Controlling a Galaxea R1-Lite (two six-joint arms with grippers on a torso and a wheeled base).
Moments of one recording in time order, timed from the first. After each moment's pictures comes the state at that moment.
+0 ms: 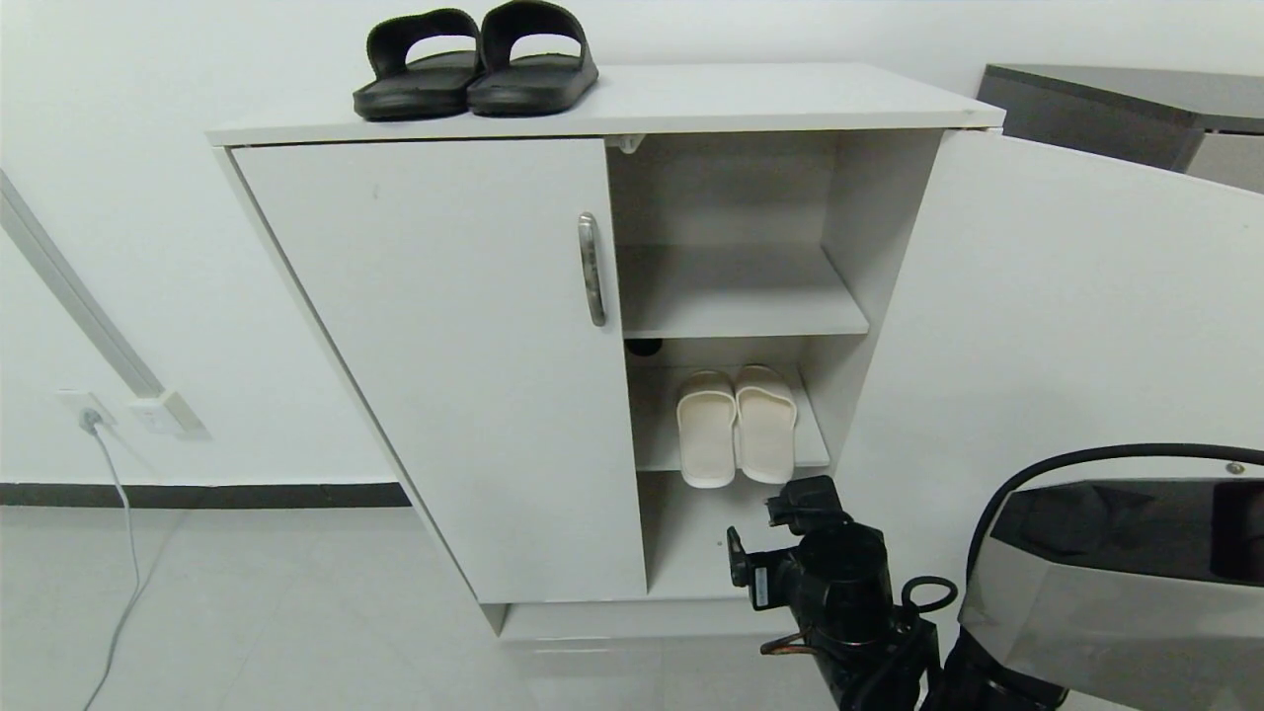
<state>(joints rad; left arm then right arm) 0.00 0.00 0.00 0.00 -0.01 0.00 0.81 2.26 -0.67 -1.33 -0.64 0.14</state>
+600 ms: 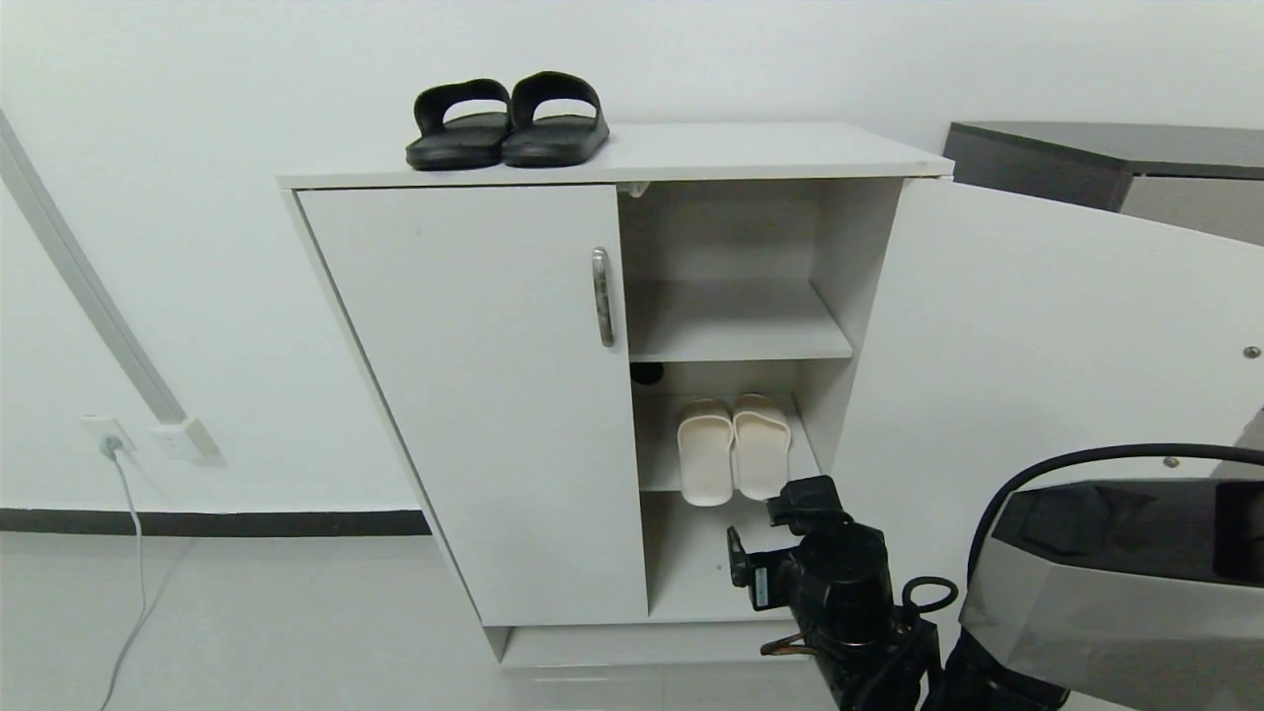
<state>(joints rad) 0.00 0.00 0.00 0.00 -0.01 0.00 0.81 2.26 -0.67 -1.33 -0.64 0.14</state>
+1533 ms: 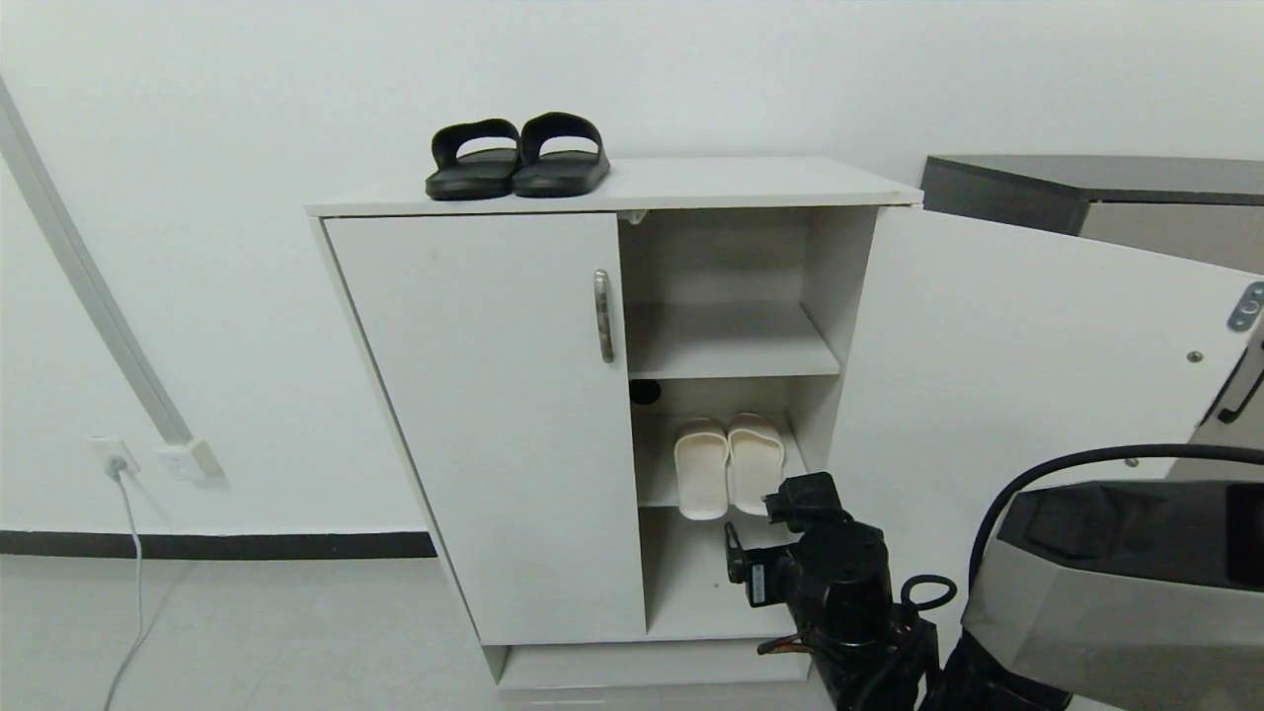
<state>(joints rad) 0.00 0.00 0.00 0.00 -0.01 0.00 0.81 2.25 -0.68 -1.34 -0.66 0.13</state>
